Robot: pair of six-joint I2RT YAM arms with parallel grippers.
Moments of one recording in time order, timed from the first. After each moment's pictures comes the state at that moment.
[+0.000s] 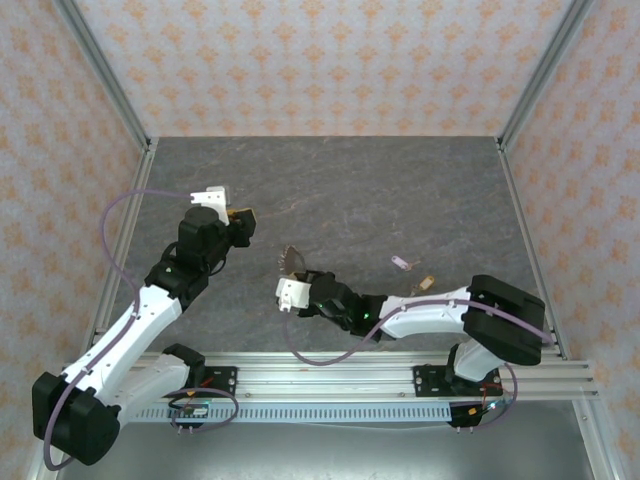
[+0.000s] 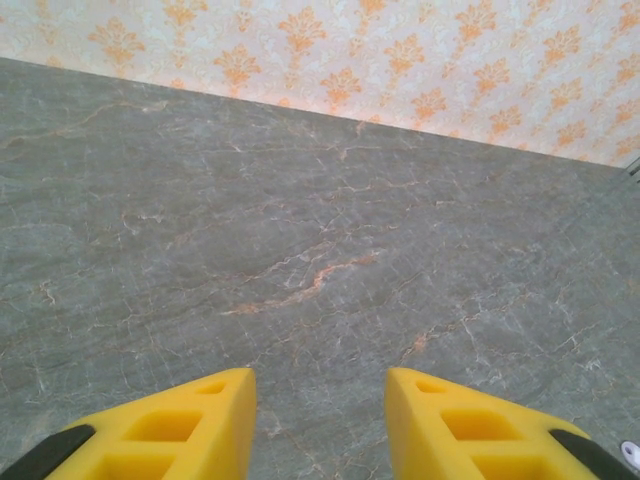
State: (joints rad) left arm -0.34 0.94 0.72 -0.19 -0.13 -0.38; right arm 1.20 1.53 0.69 0.41 0.37 -0.57
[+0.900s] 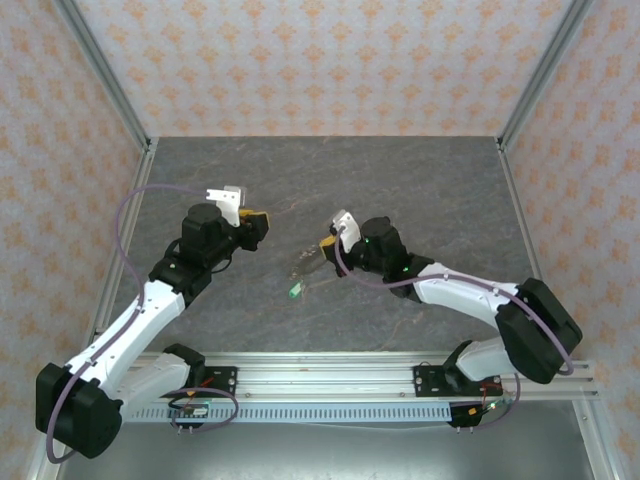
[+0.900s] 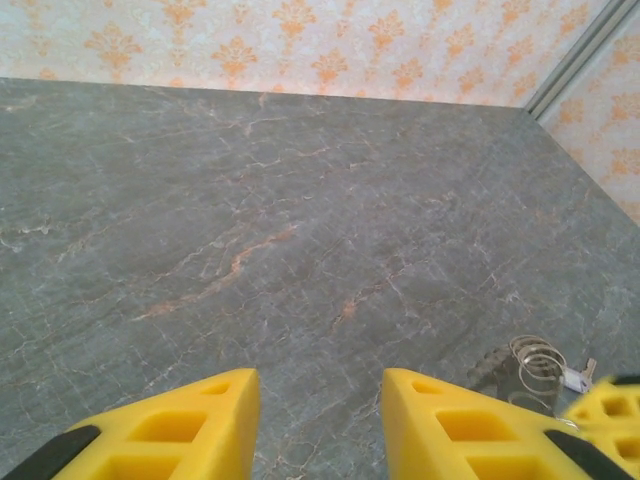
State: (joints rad) left arm -0.34 0.98 0.73 -0.16 0.08 -0.29; right arm 0.72 1.38 0.70 0.21 -0.23 0.06
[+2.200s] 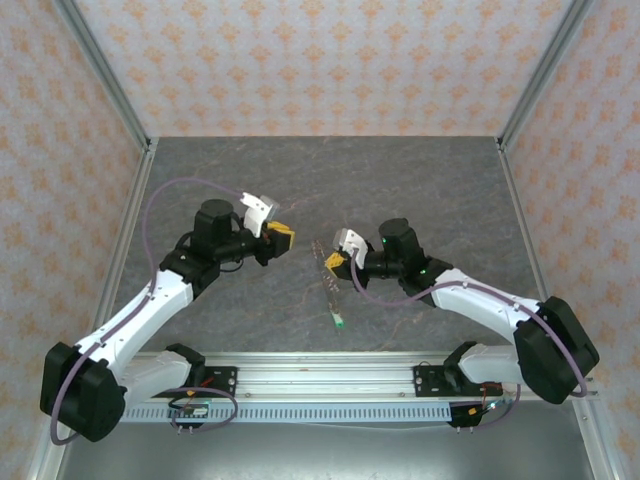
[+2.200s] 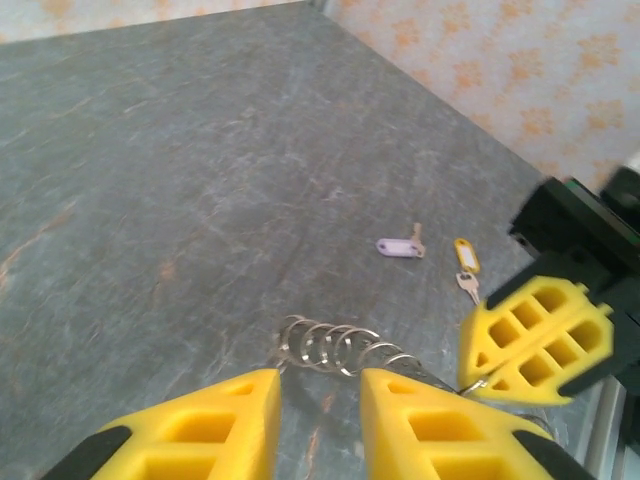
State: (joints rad) left arm -0.38 1.07 0.74 -0.14 0.52 -0.07; right arm 0.64 1.25 0.63 0.11 -0.62 -0.31
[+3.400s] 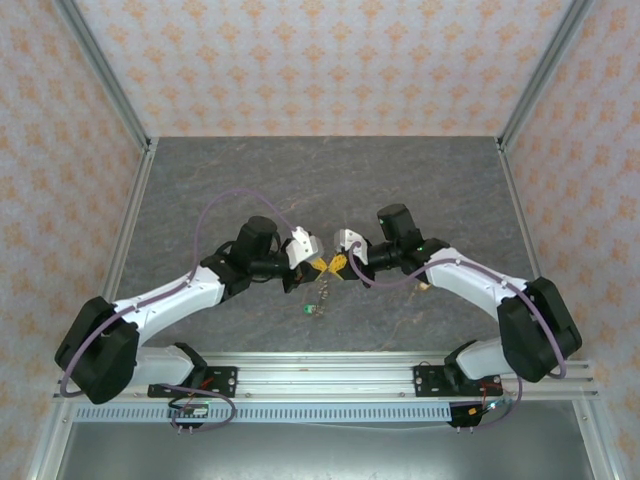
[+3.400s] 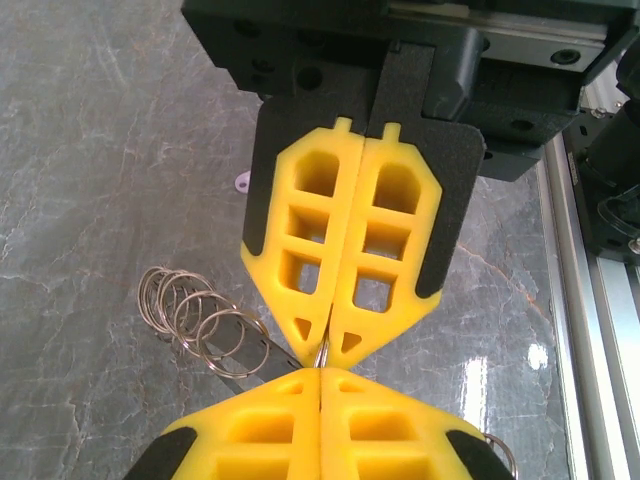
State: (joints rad) left arm -0.59 1.28 0.70 -0.01 0.61 0.29; right arm 0.54 1.38 0.78 -0.18 -0.87 -0.60
